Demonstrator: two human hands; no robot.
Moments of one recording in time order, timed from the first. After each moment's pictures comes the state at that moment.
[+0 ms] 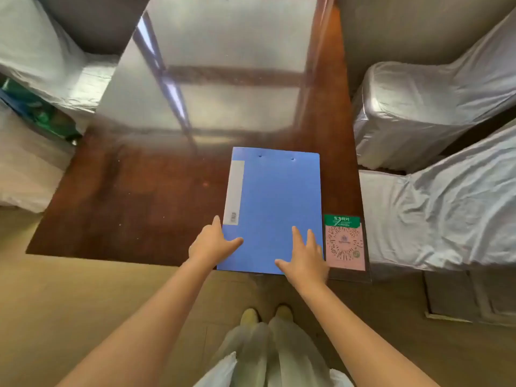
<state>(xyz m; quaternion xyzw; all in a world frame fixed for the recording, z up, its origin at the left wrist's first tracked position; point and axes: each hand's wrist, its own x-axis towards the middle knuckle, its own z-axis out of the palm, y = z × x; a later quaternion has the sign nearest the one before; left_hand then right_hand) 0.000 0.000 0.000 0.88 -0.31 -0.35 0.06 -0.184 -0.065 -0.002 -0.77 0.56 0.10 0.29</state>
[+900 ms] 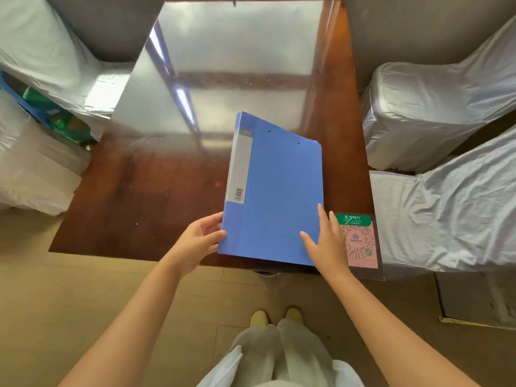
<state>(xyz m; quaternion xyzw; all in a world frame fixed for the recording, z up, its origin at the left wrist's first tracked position) 0.035 0.044 0.046 0.67 -0.23 -0.54 0.45 -0.191 -0.089 0.001 -0.75 0.55 -0.09 0.35</state>
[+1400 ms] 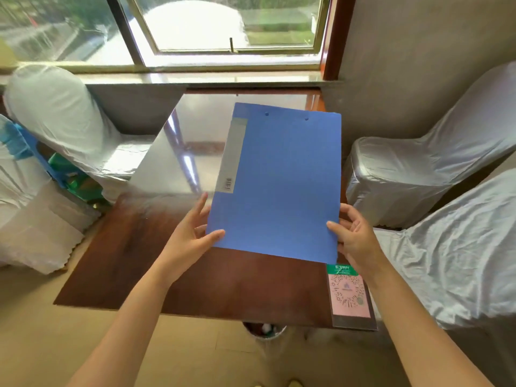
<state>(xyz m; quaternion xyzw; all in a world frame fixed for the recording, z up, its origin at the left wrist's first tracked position) 0.055 0.022 0.146 0.65 -0.42 -0.35 0.53 -0.206 -0.155 0.127 -0.55 0.37 -0.33 0.67</state>
